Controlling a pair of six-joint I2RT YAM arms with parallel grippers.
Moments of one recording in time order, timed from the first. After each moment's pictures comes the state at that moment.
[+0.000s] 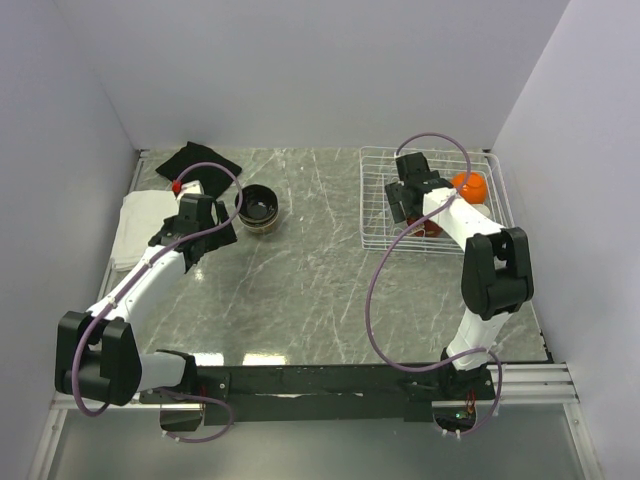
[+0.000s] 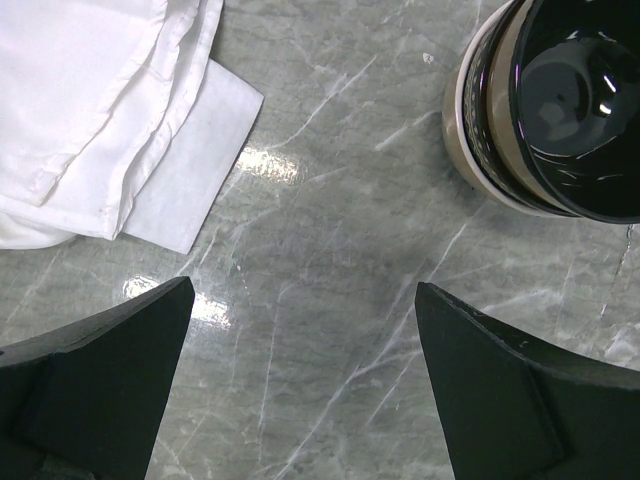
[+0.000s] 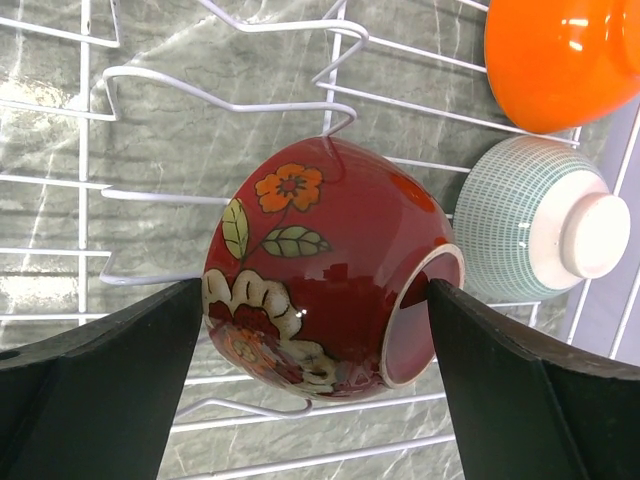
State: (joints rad) left arm -0.21 1.27 0.86 -0.38 -0.29 -0.46; right arm 0.23 1.78 1.33 -0.51 0.40 -0.09
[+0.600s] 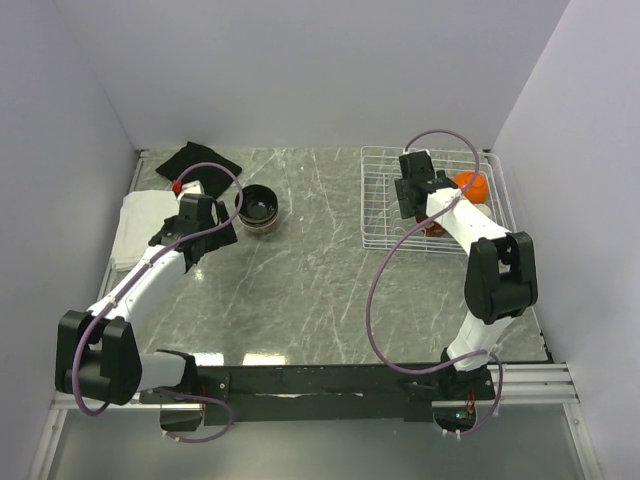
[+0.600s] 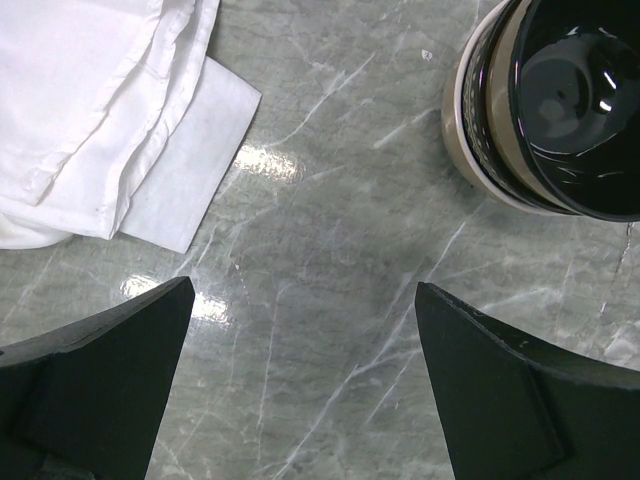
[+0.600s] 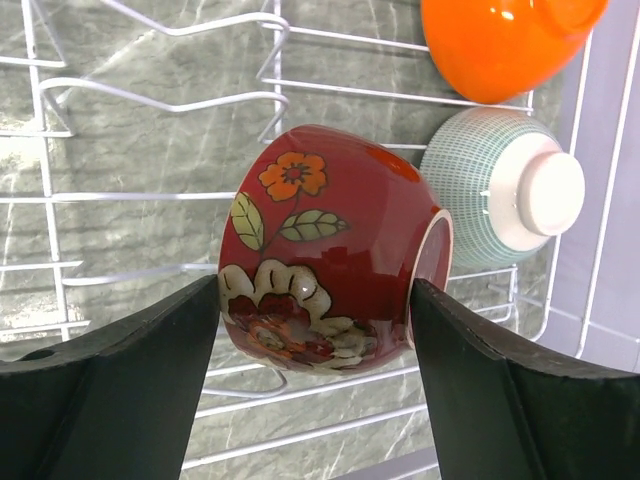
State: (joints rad) left arm -0.21 1.27 0.86 -0.38 -0.29 -0.46; right arm 0.22 1.75 1.33 -0.53 0.49 -0.02
